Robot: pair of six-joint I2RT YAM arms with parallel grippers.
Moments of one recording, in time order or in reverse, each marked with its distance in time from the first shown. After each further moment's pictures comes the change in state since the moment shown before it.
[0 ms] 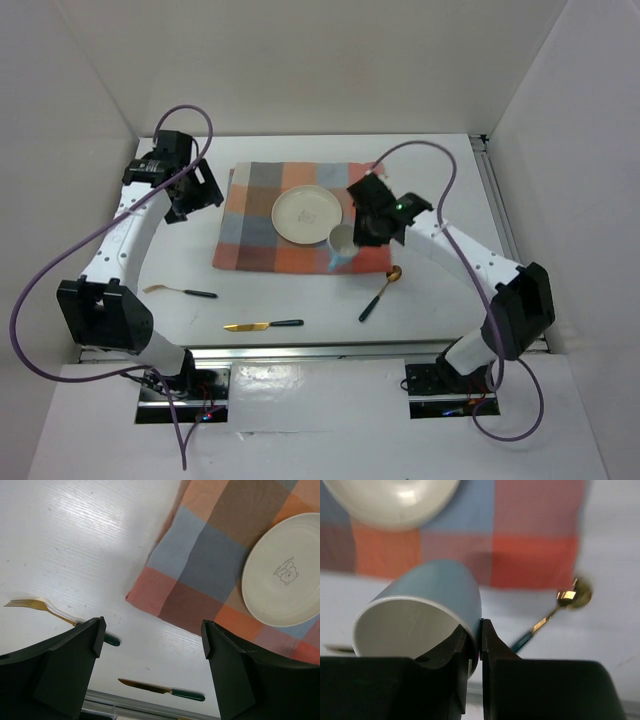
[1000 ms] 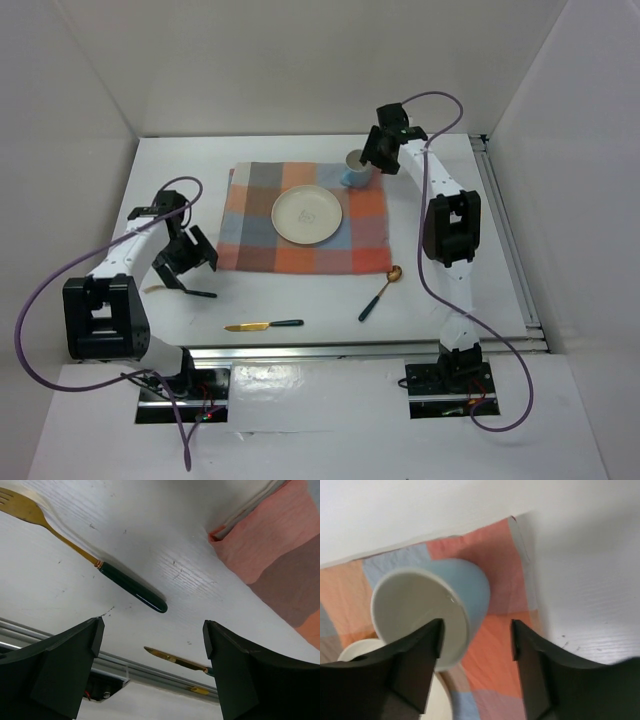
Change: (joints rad) left arm 0.142 -0.058 -0.499 0.039 0.112 -0.087; right arm -0.462 0.866 0.966 0.092 -0.092 -0.088
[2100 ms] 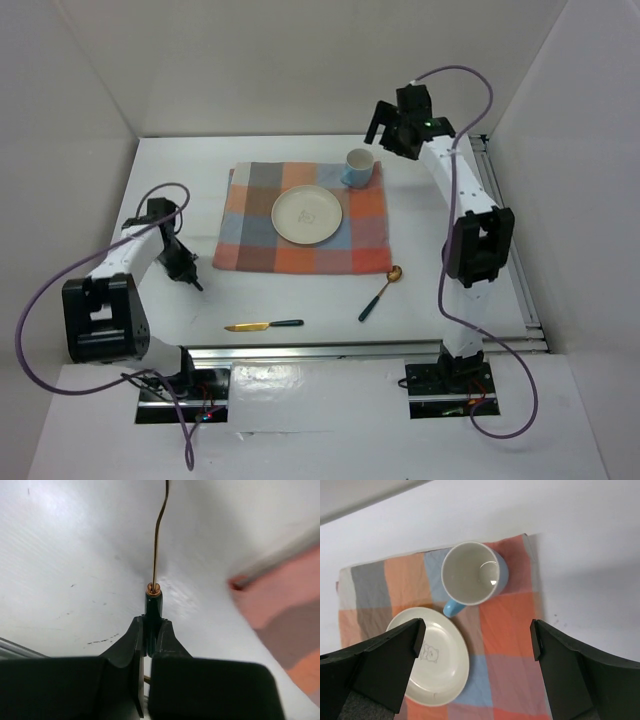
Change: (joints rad) left arm 0.099 0.034 -0.131 0.150 0.003 -0.095; right arm 0.000 -0.251 -0.111 0.042 -0.040 -0.068
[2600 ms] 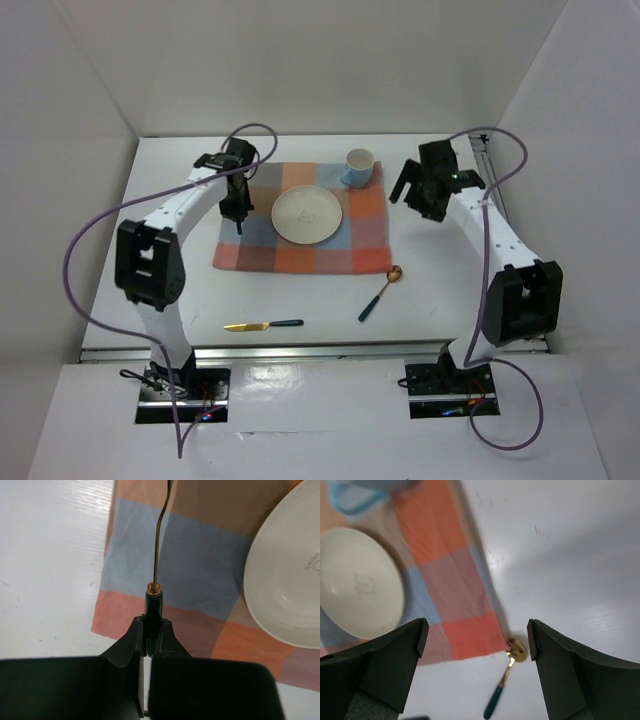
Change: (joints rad) left arm -0.424 0.314 0.676 -0.098 -0.205 0.233; right arm -0.048 -0.539 -0.682 -0.030 0.046 0.101
